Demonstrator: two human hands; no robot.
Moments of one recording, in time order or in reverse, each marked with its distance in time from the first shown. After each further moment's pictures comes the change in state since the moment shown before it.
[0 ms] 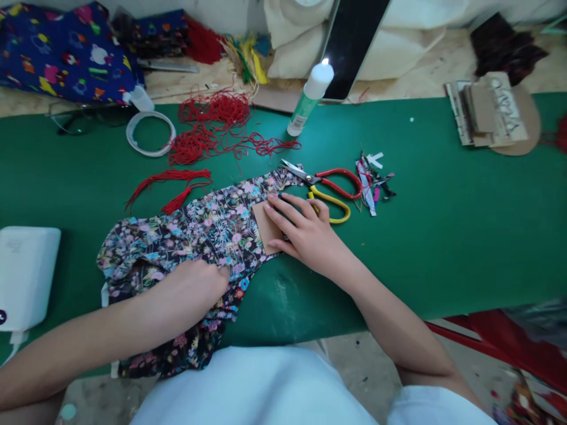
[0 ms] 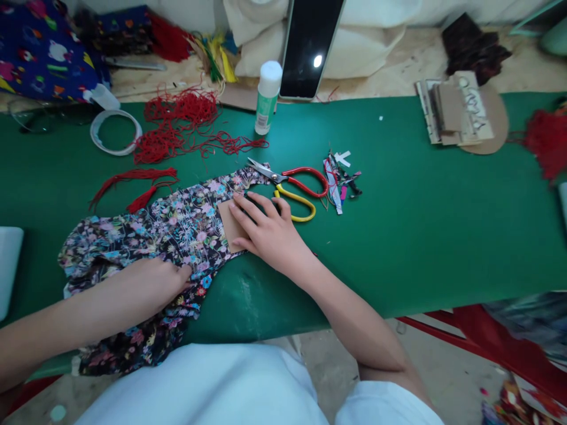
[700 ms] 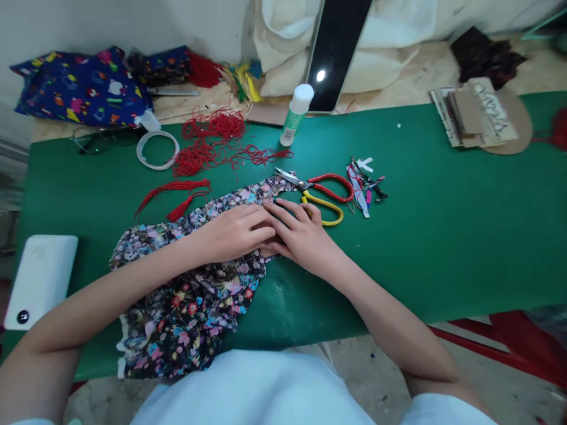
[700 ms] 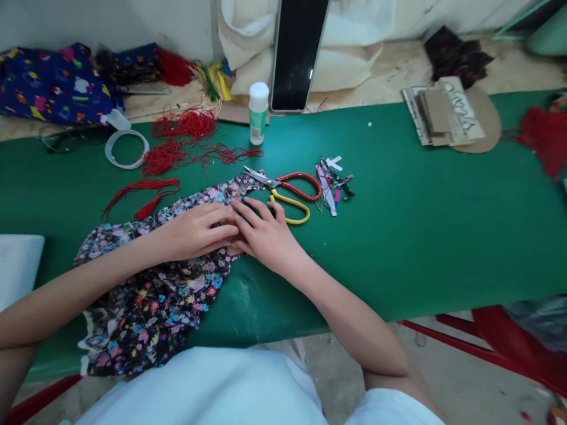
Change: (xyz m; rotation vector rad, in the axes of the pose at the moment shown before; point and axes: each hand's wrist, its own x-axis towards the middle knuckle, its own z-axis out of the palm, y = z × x) left_hand 0.076 -0.035 -0.025 0.121 0.784 0.367; right_hand -0.001 -0.001 0.006 0.036 0.068 0.010
